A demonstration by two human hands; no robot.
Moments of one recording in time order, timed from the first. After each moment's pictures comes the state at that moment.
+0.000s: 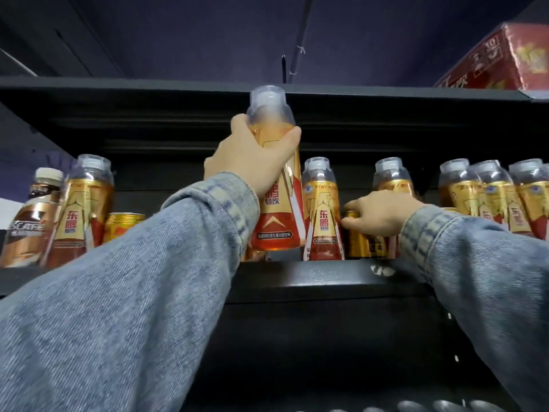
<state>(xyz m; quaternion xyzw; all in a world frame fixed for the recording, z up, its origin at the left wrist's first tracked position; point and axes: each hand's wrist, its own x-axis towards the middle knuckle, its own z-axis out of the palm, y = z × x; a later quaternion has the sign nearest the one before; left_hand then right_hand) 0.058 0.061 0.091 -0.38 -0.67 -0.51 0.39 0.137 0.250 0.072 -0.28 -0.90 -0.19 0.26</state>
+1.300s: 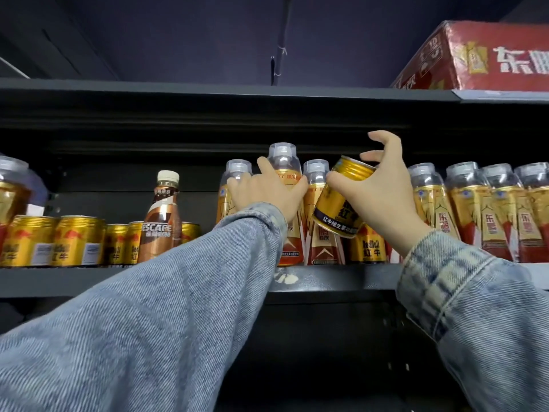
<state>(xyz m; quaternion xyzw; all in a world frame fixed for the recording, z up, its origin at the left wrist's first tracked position) 0.106 0.246 0.080 -0.23 -0.78 -0.33 0.48 0.218 0.332 0.057 -0.01 -0.68 0.24 0.69</state>
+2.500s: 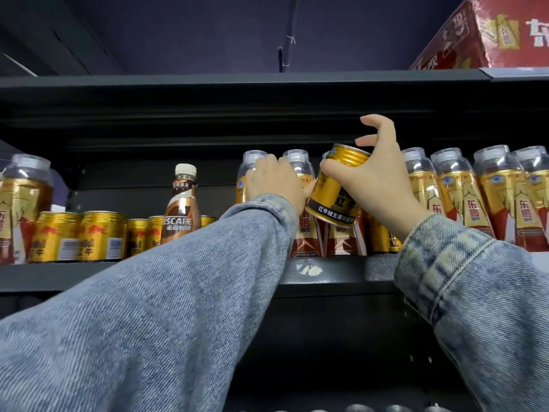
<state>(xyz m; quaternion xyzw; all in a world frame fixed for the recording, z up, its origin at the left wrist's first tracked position) 0.087 0.236 0.082 -0.26 -0.78 -0.18 0.54 0.194 0.313 0.063 0.01 -0.70 0.24 0.68</state>
